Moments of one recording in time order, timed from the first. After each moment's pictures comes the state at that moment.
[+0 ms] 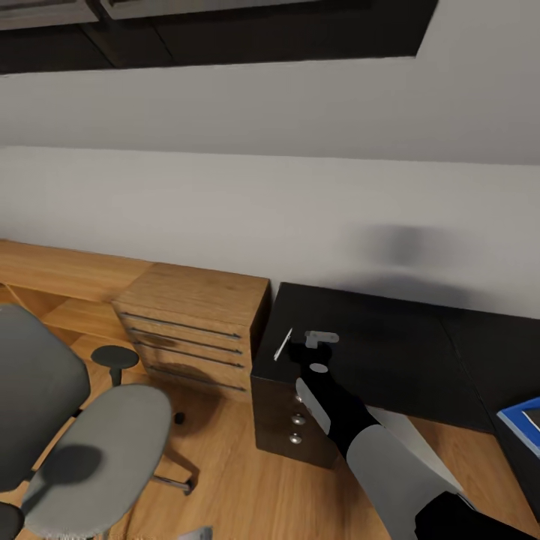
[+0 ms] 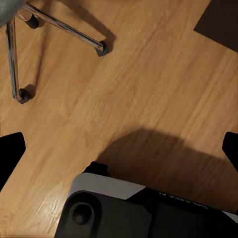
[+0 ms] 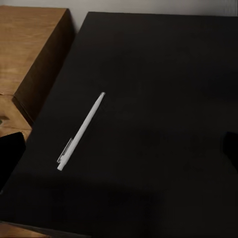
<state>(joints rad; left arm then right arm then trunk) -0.08 0.03 -0.60 -0.84 0.67 -0.01 0.62 -0.80 0.17 0.40 -0.68 -0.34 0.12 -0.46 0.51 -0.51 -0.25</state>
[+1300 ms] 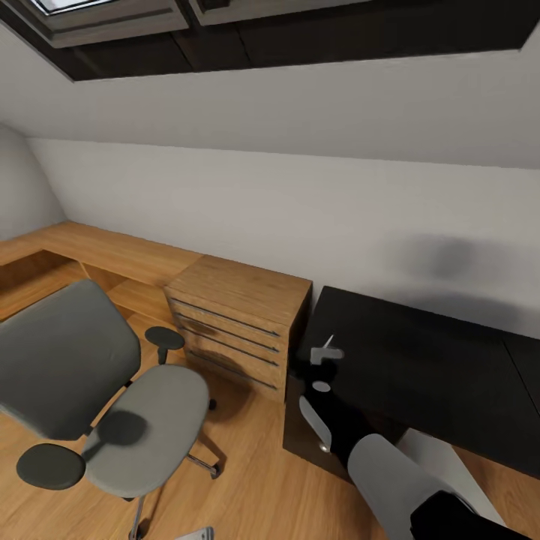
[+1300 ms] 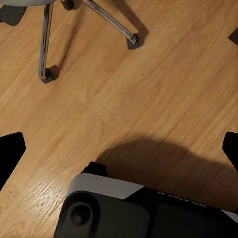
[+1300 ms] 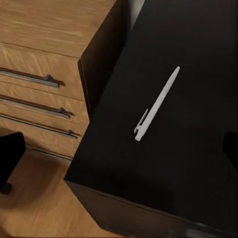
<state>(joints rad) -0.08 0.02 -0.61 -0.84 0.67 -0.01 0.62 -0.79 0.17 0.40 -0.51 -0.32 -0.01 -0.45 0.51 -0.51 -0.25</state>
